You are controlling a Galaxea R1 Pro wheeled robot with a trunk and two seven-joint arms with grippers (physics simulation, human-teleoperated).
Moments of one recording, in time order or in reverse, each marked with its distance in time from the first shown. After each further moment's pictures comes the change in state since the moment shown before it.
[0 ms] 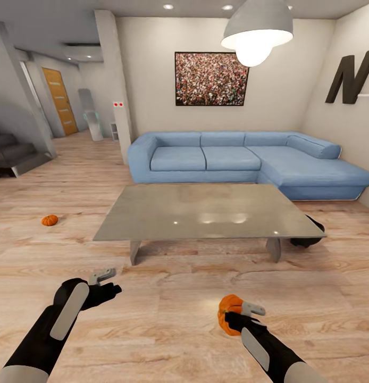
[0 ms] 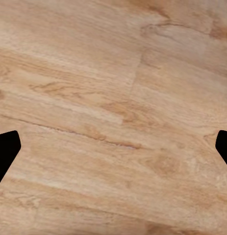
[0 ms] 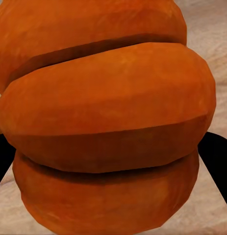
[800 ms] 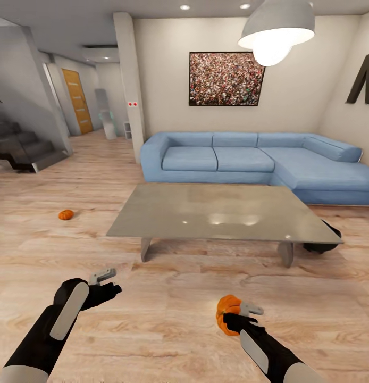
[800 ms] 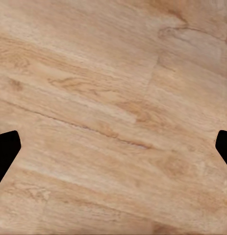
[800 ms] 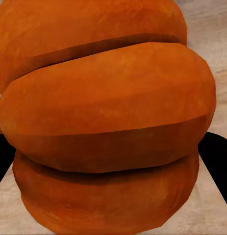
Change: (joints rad) left arm 0.000 0.000 0.000 0.000 0.000 0.000 0.000; right arm 0.000 0.000 0.049 0.002 -0.001 -0.015 0.000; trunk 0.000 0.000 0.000
